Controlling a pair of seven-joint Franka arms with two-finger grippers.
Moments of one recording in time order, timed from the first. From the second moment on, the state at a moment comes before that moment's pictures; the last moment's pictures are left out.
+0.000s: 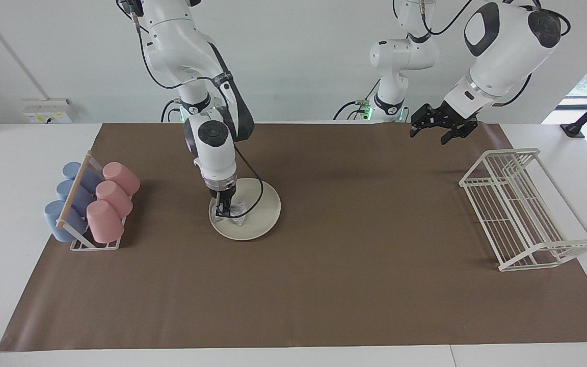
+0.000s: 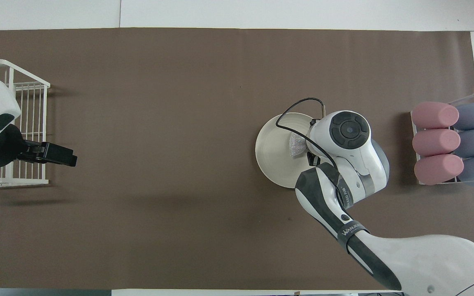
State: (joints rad) left arm -0.06 -0.13 -0.05 -1.80 -0.11 1.57 0.05; right arm 0.22 0.26 0.12 -2.10 -0.15 2.42 2.12
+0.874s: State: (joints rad) left arm -0.03 -0.13 -0.04 -1.70 -0.06 1.55 -0.11; right arm 0.41 0.27 0.12 -2.09 -0.15 2.48 2.40
